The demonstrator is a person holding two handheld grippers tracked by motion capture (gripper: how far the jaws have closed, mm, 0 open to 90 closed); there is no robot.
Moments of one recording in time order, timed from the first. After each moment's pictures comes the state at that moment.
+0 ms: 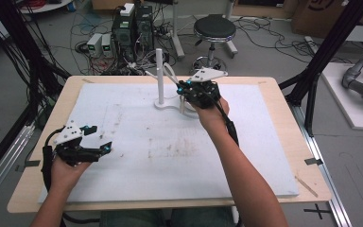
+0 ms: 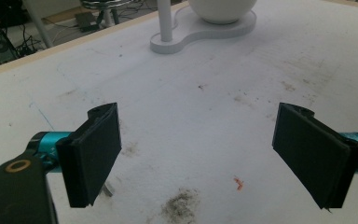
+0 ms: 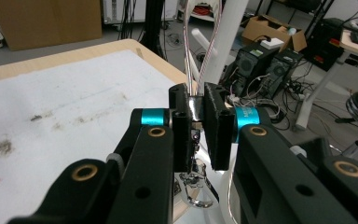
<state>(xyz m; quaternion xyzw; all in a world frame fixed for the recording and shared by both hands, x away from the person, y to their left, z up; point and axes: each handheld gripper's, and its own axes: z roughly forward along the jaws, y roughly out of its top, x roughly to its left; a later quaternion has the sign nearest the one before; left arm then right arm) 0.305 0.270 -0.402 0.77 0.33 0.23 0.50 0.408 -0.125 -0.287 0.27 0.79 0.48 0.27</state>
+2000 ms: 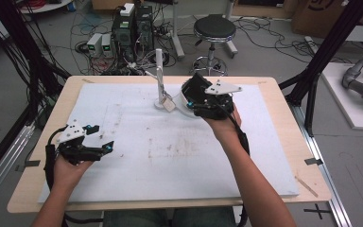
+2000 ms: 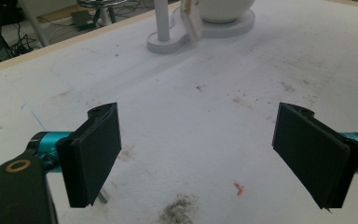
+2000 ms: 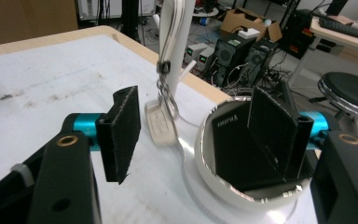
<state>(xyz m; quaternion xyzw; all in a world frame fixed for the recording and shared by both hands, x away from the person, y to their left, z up) 0.311 0.265 -0.404 0.77 0.33 0.22 0.50 0.392 -0.165 -0.316 0.30 0.78 0.47 0.29</state>
